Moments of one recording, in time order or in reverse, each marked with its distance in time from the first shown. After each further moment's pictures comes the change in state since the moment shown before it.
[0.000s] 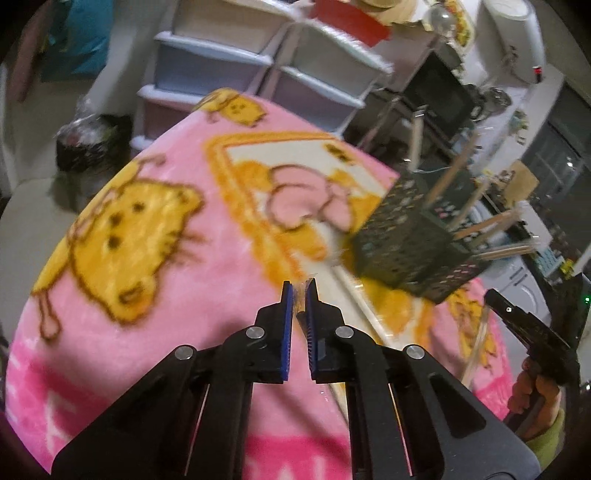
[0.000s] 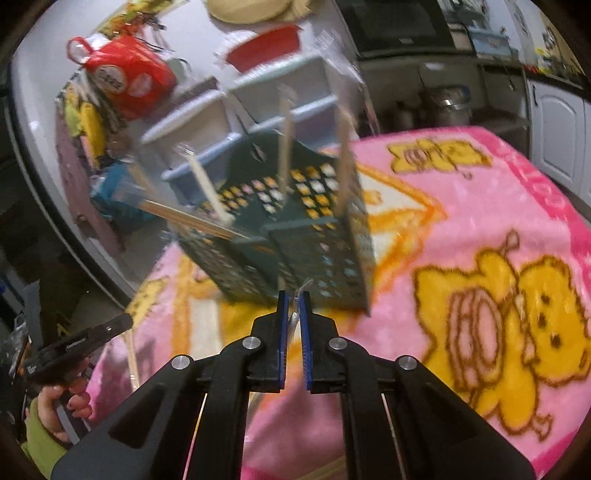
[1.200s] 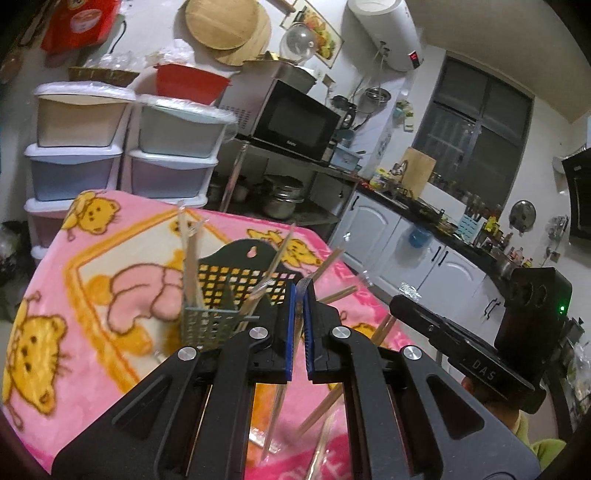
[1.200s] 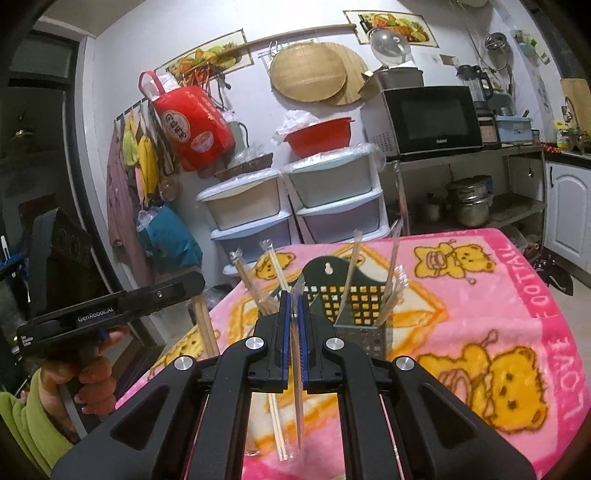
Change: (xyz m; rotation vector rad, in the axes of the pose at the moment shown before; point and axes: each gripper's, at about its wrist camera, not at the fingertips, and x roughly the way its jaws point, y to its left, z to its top) left arm -0.048 -0.165 0.038 0.290 -0.150 -0.321; right arm -0.104 0.048 0.027 -0.148 -0.276 0.072
